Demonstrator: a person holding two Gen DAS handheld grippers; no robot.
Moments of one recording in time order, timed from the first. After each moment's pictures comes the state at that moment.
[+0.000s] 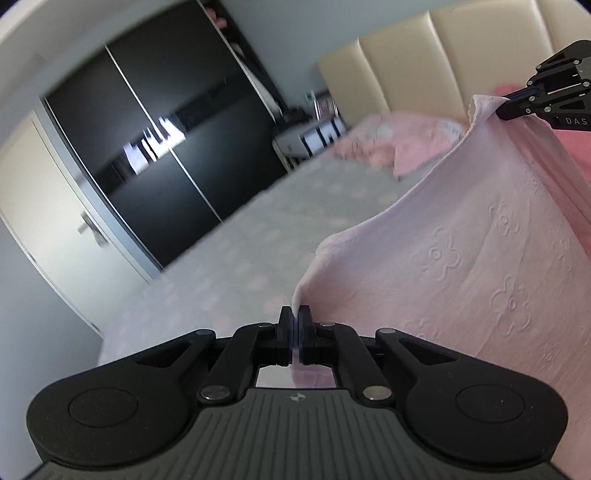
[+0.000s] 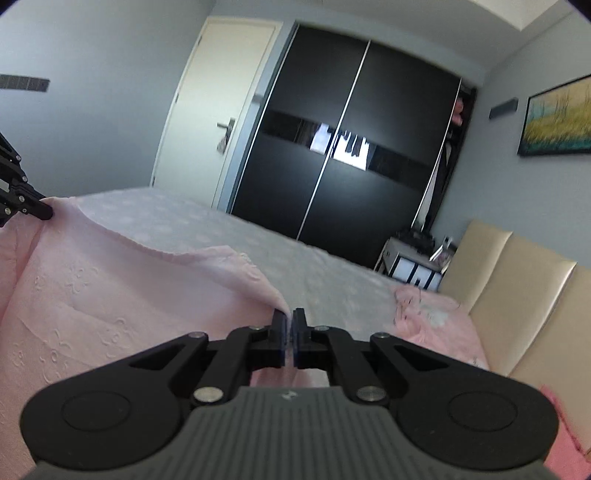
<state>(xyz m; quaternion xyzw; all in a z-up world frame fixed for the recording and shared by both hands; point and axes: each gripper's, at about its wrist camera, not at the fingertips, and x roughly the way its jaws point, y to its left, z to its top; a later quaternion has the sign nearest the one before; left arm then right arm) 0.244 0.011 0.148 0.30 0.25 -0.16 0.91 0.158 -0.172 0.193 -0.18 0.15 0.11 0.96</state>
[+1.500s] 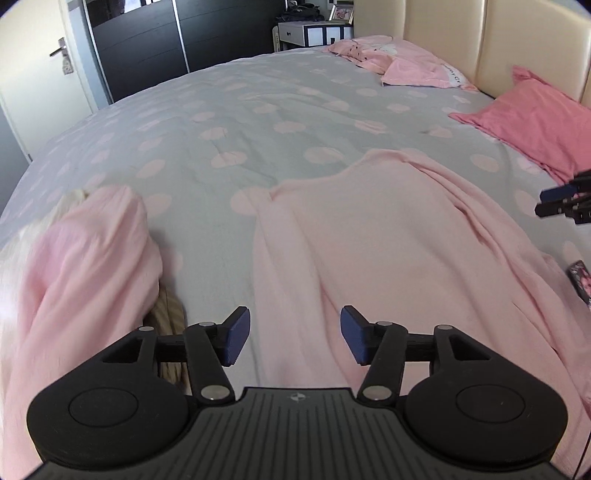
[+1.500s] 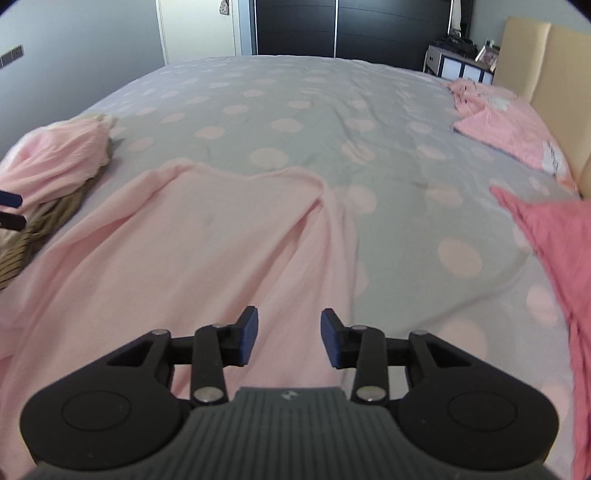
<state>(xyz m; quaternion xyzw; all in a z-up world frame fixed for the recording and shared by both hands) 0.154 0.099 0.039 0.11 0.44 -0.17 0.88 0.109 -0.220 0.049 -0.05 0.42 0.16 0.89</state>
